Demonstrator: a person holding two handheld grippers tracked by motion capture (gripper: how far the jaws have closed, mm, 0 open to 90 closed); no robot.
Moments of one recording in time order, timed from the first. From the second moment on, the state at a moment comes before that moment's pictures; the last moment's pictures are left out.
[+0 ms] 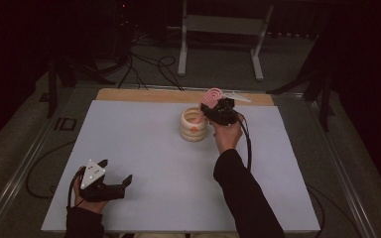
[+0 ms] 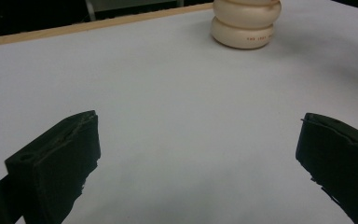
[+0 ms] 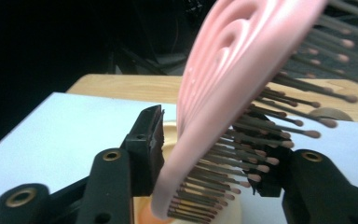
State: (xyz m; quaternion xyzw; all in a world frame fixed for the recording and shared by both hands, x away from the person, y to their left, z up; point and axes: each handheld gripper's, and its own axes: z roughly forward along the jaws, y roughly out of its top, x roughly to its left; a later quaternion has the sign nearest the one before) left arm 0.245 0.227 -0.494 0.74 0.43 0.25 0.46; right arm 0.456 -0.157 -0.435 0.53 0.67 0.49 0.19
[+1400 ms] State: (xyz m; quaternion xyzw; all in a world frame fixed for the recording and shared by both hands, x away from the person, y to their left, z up) left arm 0.245 0.225 -0.494 0.73 0.43 0.26 0.46; right arm 0.359 -0.221 -0.422 0.47 0.72 0.45 0.22
